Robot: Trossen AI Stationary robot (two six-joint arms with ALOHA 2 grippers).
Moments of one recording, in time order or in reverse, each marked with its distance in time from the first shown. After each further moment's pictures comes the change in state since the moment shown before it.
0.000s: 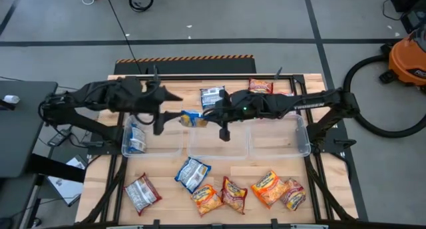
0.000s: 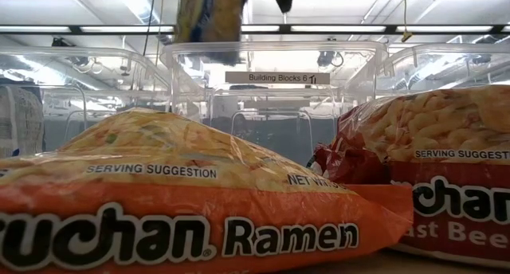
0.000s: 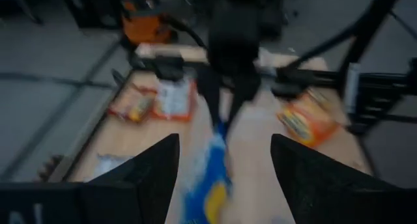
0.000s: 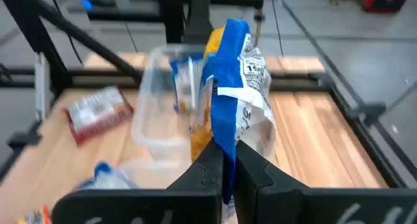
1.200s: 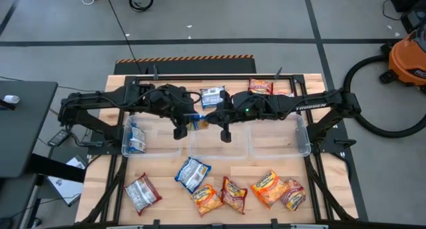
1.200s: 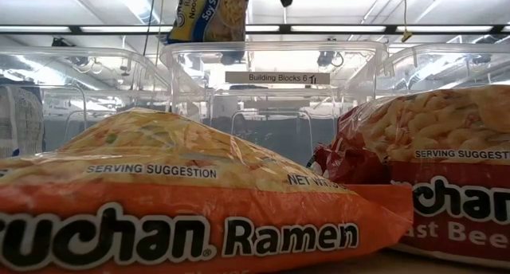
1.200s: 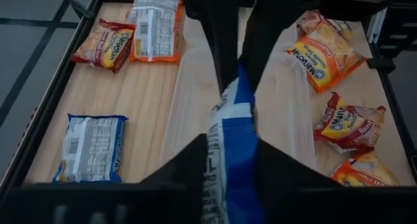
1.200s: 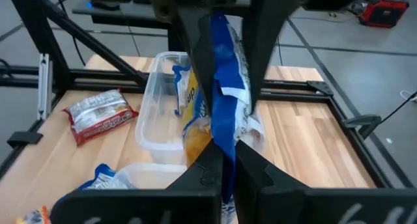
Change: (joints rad) left arm 0.085 0.226 -0.002 -0.064 0.154 0.024; right arm 0.025 -0.013 0.000 0.012 0.019 -0.028
